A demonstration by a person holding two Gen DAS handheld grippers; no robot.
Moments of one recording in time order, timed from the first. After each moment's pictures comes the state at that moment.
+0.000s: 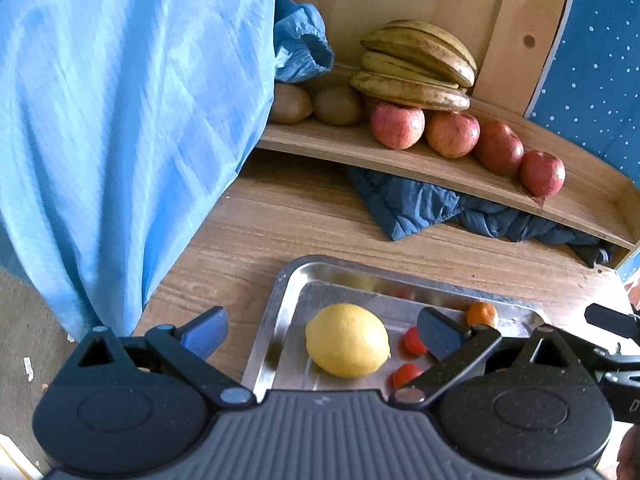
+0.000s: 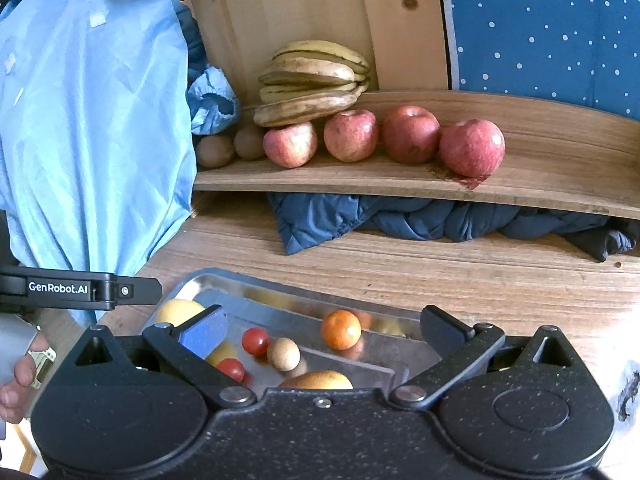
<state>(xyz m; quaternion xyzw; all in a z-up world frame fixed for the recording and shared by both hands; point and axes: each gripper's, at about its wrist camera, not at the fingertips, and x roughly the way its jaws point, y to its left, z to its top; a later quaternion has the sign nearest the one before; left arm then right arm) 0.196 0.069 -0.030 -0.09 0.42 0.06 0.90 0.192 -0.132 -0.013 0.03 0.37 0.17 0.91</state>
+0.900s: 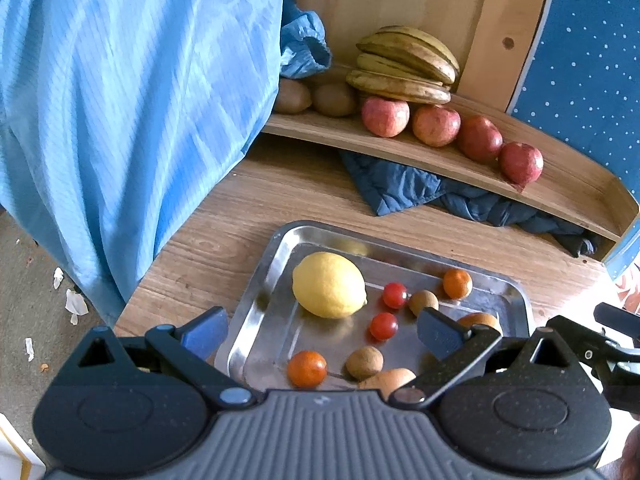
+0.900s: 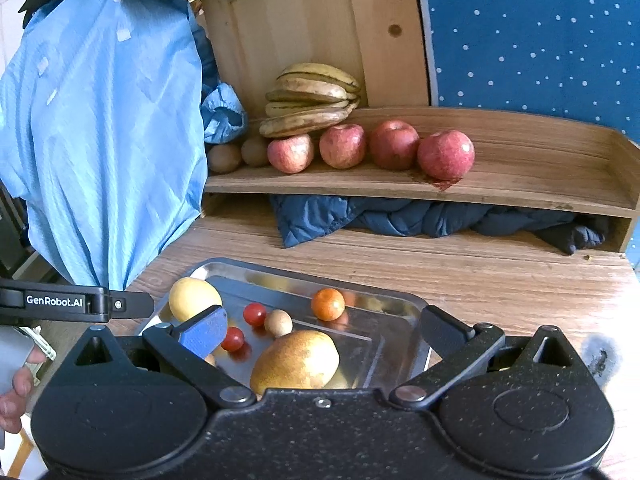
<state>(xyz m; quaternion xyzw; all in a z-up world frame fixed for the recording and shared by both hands) 0.140 0.047 -0.024 -0.10 0.40 0.07 0.91 0.140 -0.160 -0.001 0.03 0.34 0.17 0.92</state>
